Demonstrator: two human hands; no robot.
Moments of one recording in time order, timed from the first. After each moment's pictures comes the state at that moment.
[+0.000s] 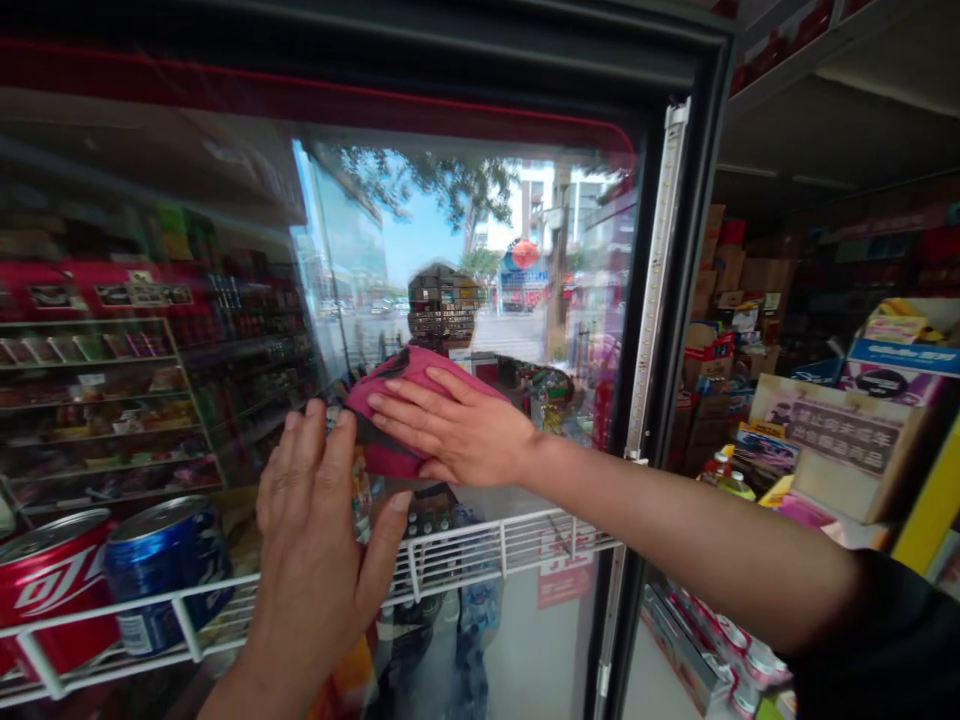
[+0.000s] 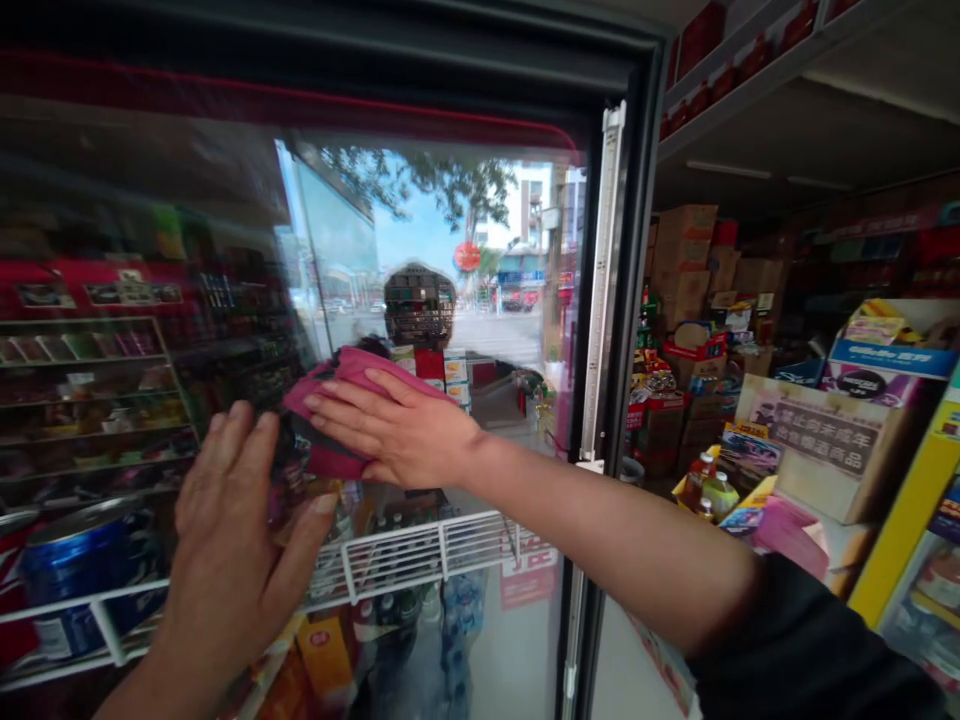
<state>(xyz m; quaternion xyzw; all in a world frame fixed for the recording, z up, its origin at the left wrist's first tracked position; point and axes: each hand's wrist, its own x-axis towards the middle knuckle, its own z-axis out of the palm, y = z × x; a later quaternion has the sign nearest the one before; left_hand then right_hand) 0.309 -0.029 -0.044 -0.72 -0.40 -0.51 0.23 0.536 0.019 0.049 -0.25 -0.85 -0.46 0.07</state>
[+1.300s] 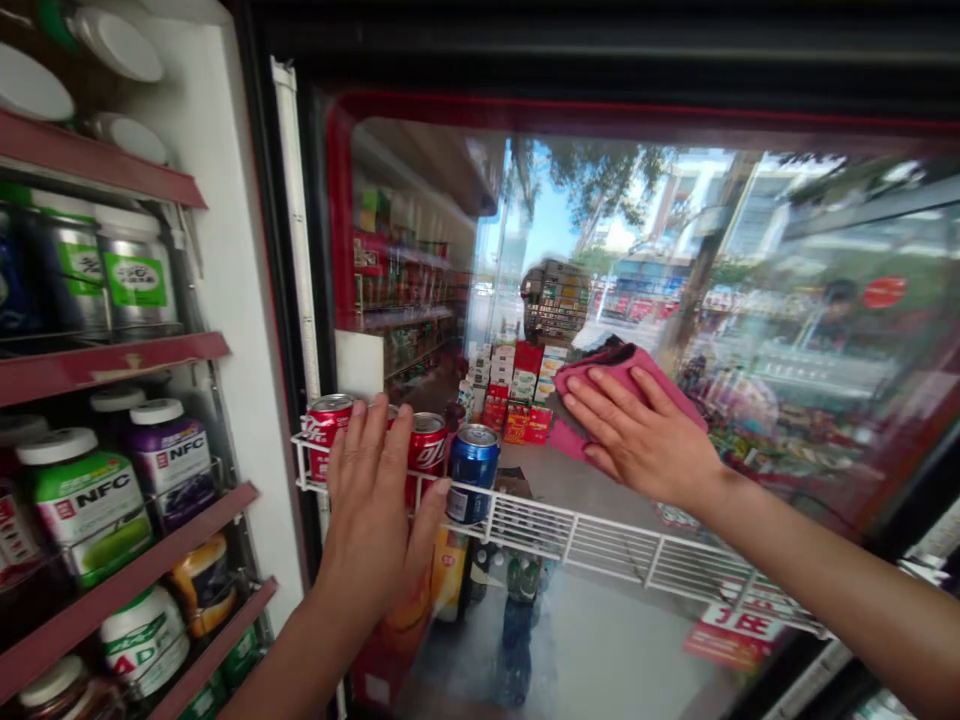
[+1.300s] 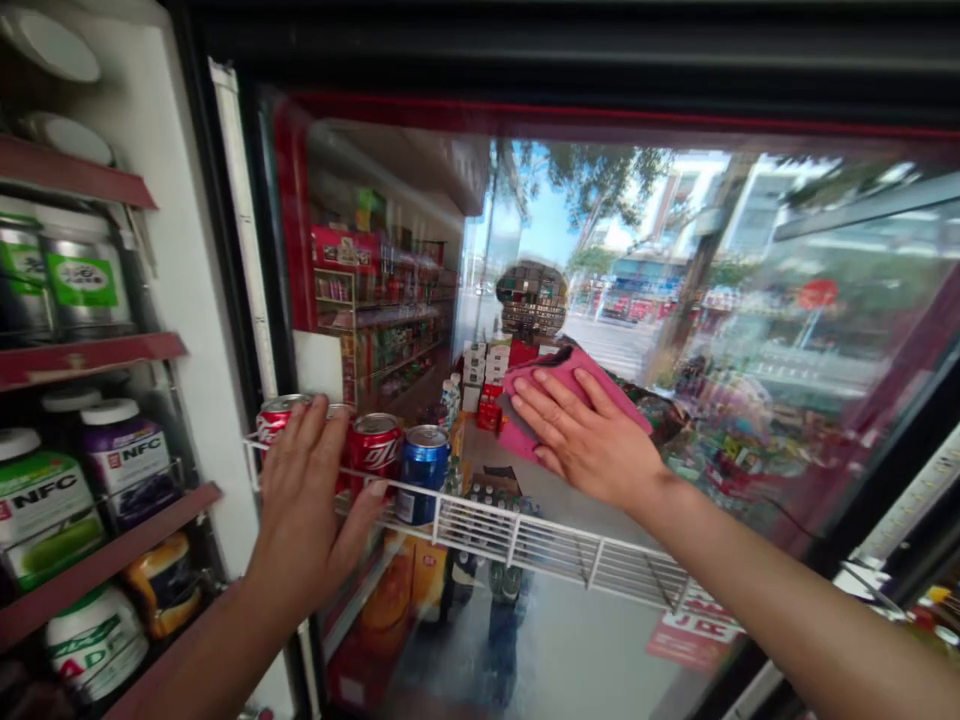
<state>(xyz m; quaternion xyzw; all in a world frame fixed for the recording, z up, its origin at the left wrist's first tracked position) 0.099 -0.065 -0.084 -0.65 -0.51 -0.50 0.27 0.453 0.032 0.022 -0.24 -0.85 -0.44 0.17</state>
